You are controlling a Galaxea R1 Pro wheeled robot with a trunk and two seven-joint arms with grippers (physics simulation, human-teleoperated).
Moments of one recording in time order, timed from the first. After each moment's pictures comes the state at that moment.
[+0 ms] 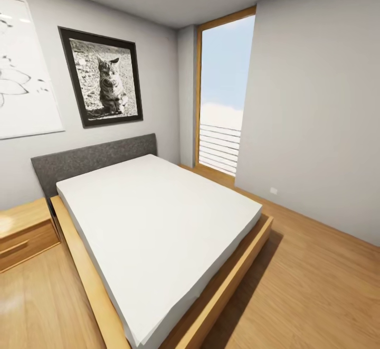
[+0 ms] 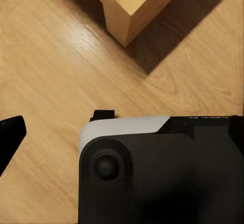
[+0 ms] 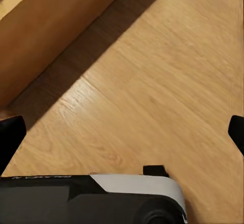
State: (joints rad) left arm 0.00 -0.02 0.00 -0.25 0.00 -0.17 0.00; right arm 0.00 0.05 0.00 -0.18 -0.02 -0.50 -0.01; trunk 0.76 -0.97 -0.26
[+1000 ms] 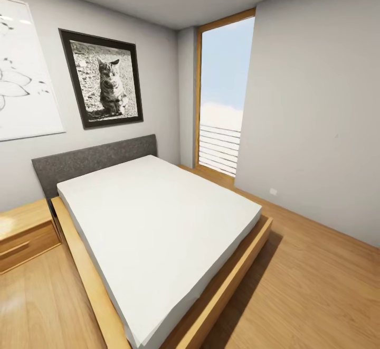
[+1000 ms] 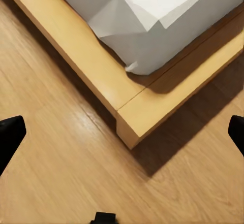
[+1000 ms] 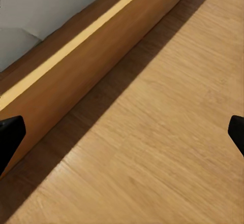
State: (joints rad) left arm 0.00 0.00 0.00 -0.33 0.10 -0.50 0.01; right arm -0.01 0.05 -0.01 -0.34 -0.02 -0.64 -0.10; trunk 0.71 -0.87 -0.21
